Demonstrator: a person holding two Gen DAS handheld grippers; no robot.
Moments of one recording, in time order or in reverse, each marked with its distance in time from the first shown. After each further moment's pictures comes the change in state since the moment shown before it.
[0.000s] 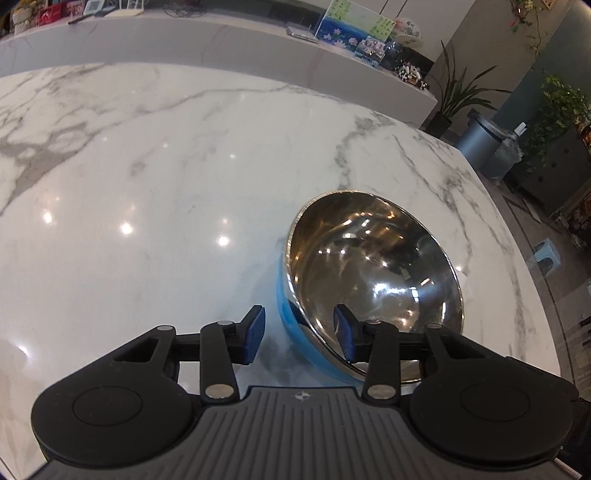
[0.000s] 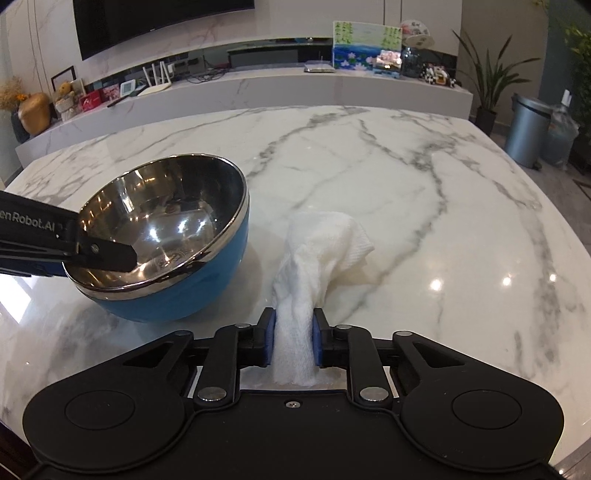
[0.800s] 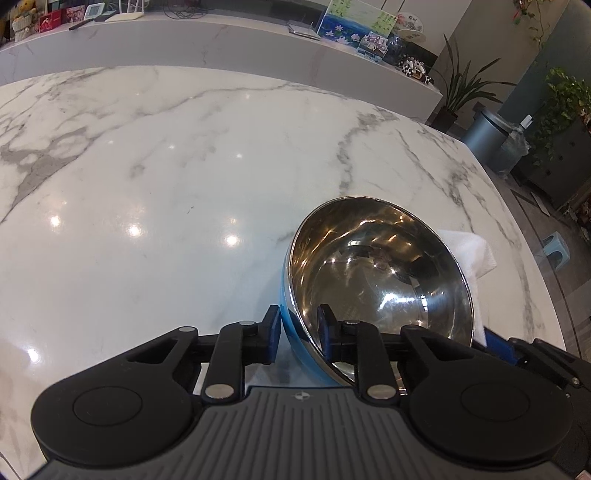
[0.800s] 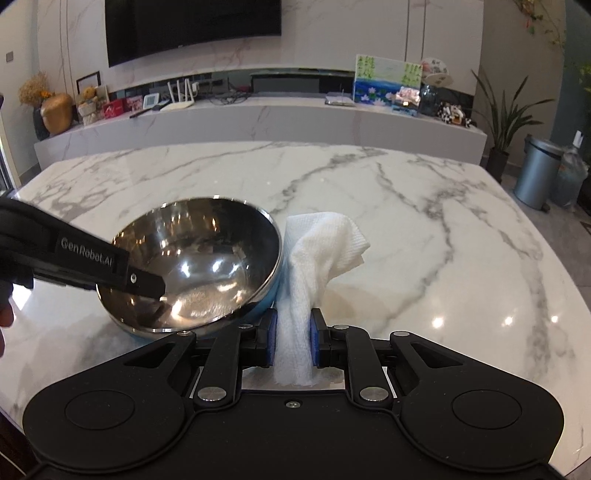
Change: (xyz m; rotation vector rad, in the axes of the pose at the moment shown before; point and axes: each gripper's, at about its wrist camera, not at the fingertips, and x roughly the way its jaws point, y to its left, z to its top) left arm 0.001 -0.006 0.001 0.019 0.001 0.042; right arm -0.019 0.014 0.008 -0.092 -0.078 0.025
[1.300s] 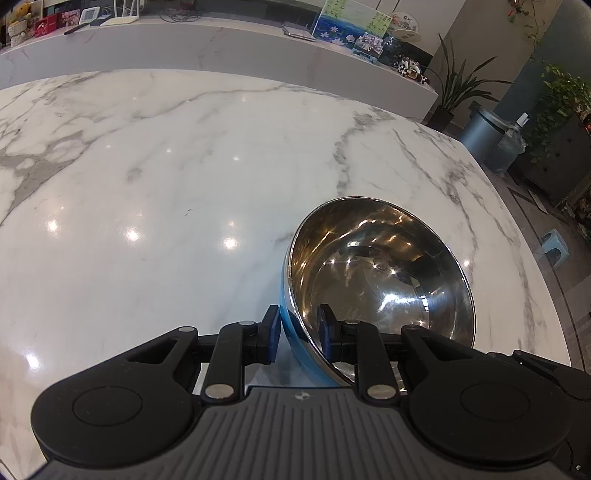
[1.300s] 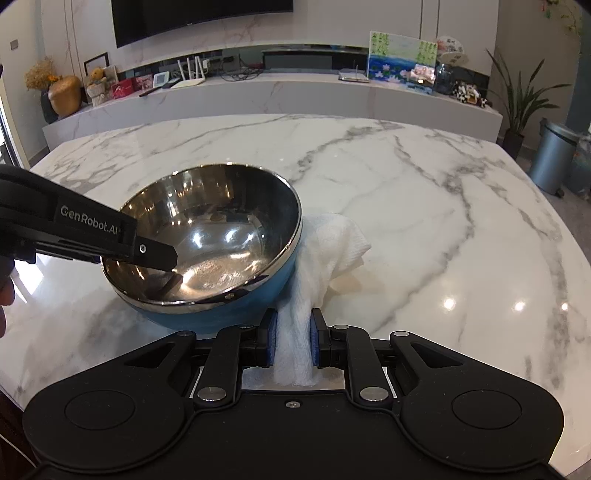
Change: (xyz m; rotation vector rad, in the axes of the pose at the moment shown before) left arm 0.002 0.003 0.000 0.013 -0.006 -0.016; right arm 0.006 0.005 -0.005 -0.007 0.055 0.035
